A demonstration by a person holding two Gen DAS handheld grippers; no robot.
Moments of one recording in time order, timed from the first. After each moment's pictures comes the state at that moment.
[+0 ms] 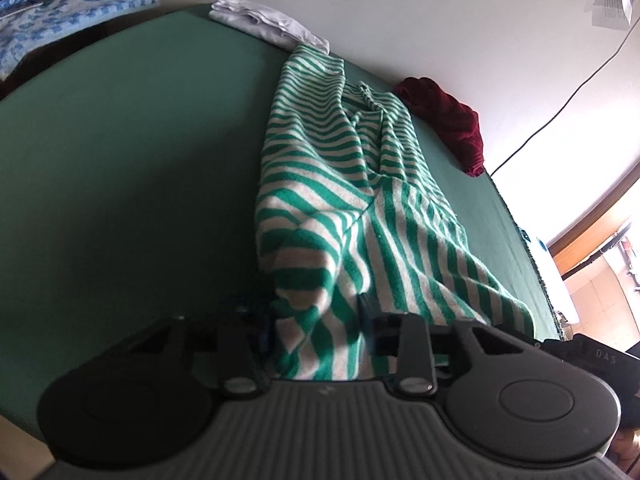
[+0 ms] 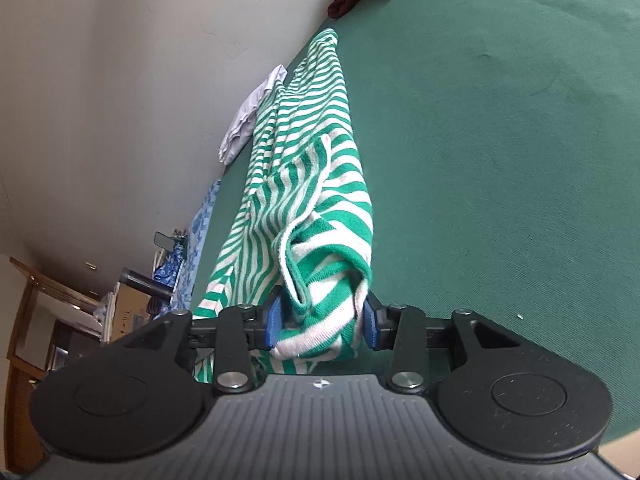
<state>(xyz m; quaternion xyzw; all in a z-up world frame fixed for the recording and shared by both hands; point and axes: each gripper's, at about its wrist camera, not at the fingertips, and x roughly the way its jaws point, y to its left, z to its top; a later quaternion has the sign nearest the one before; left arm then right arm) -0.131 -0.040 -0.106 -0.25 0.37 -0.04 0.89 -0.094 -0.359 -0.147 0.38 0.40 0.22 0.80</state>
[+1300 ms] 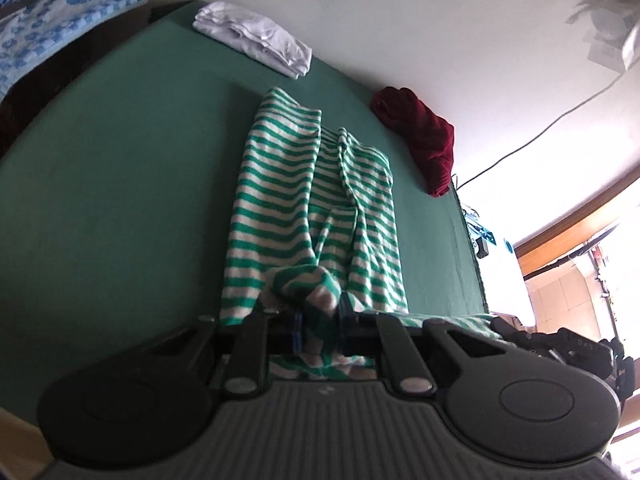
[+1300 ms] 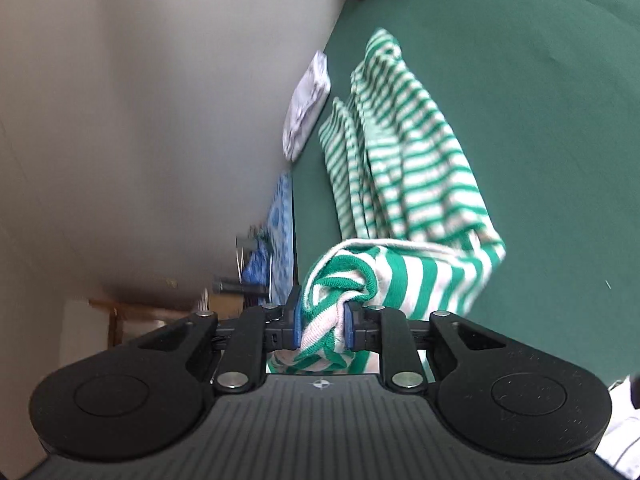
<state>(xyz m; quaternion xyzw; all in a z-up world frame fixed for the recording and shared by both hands) -0.070 -0.005 -0.021 -0.30 0.42 -0.07 0.85 -0.057 -0.384 -0.073 0.52 0.43 0.25 0.69</state>
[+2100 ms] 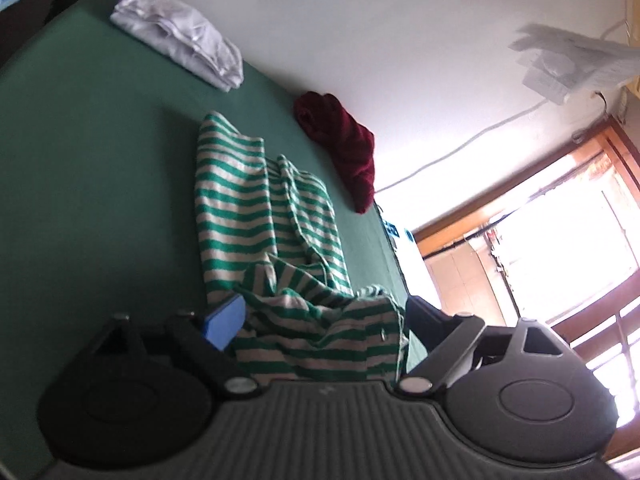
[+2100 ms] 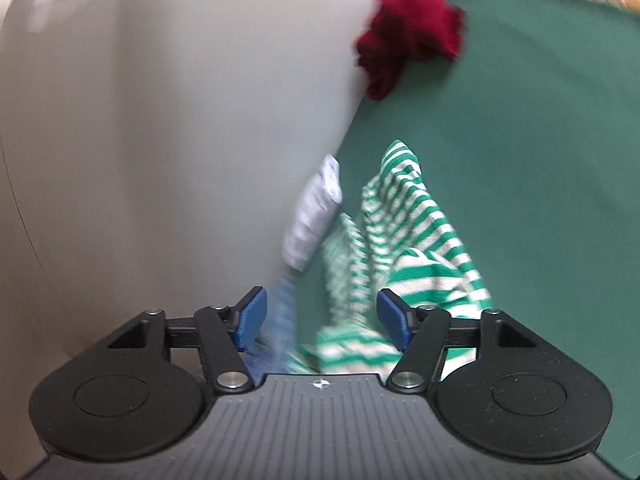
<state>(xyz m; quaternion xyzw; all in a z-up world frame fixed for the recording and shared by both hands) 0.009 0.077 -0.057 -0.33 0.39 -0.28 0.81 -0.020 -0.366 -0.048 0.37 0.34 0.22 0.84</state>
